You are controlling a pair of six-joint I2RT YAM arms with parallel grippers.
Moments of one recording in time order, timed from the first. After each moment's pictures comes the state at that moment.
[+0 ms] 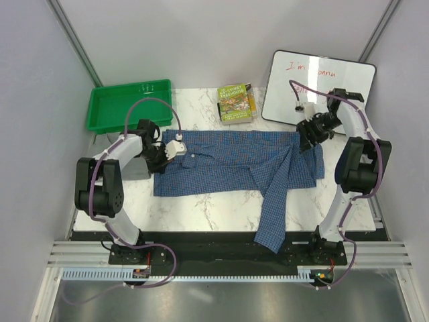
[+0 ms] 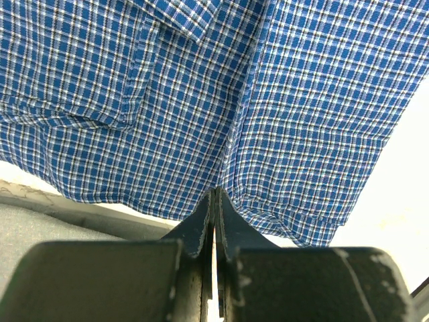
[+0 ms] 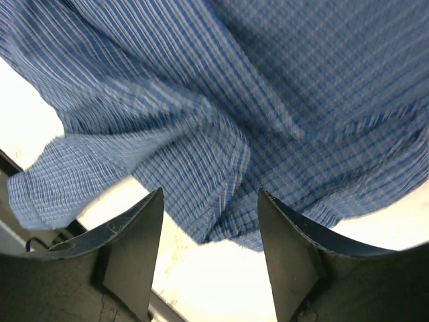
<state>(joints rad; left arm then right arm) -0.09 1.71 1.13 -0.81 0.37 1.08 -0.17 2.00 1.72 -1.27 -0.50 -0.77</state>
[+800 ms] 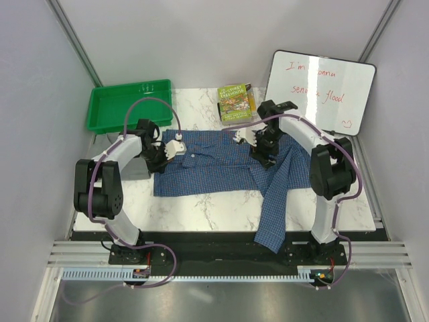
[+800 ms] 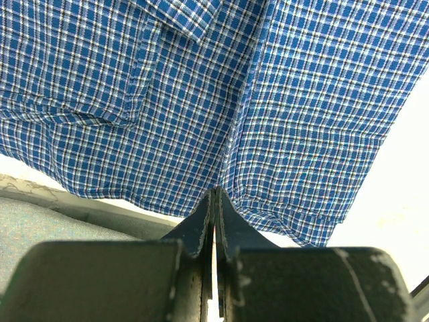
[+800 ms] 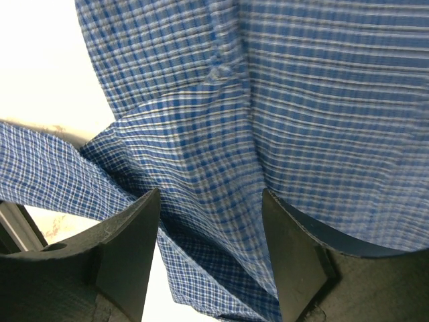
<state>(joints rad) -0.09 1.69 1.12 -0.81 0.37 1.08 0.35 1.98 1.66 -1.21 -0.35 -1.05</state>
